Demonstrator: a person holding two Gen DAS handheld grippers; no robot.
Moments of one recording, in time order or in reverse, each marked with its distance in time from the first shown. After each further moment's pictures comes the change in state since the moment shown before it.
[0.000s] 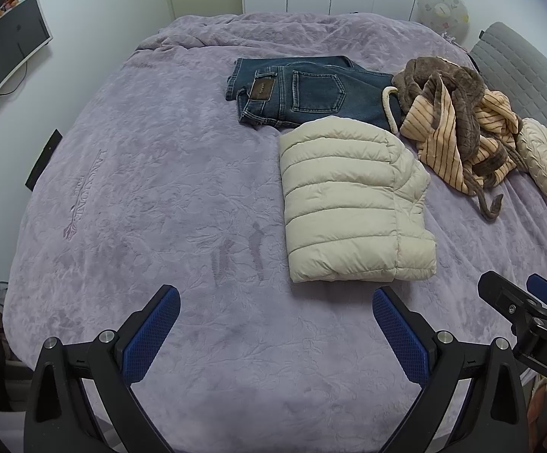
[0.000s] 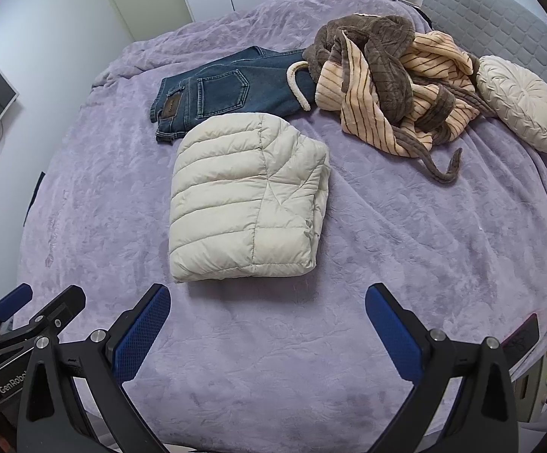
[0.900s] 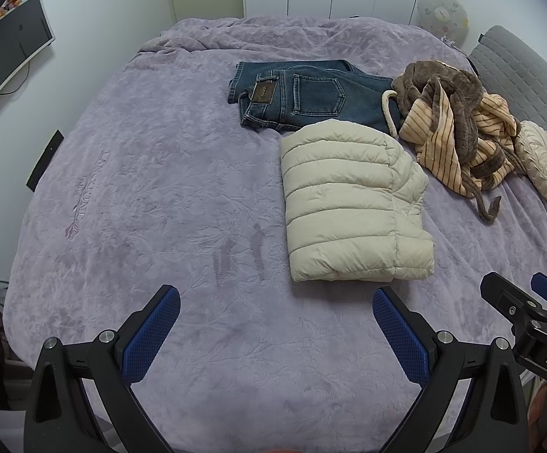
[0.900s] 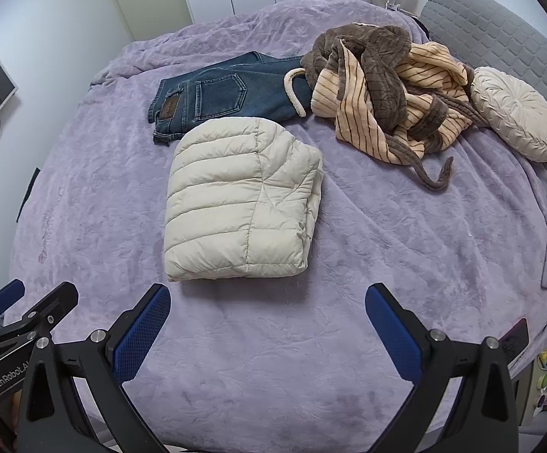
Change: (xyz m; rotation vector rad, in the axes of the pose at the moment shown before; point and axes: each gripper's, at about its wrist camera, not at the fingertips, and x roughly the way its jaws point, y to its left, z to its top) left arm -0.008 0.000 -0.001 -0.004 -0.010 0.001; right arm -0.009 0.000 0.000 -0.031 -0.015 -0.030
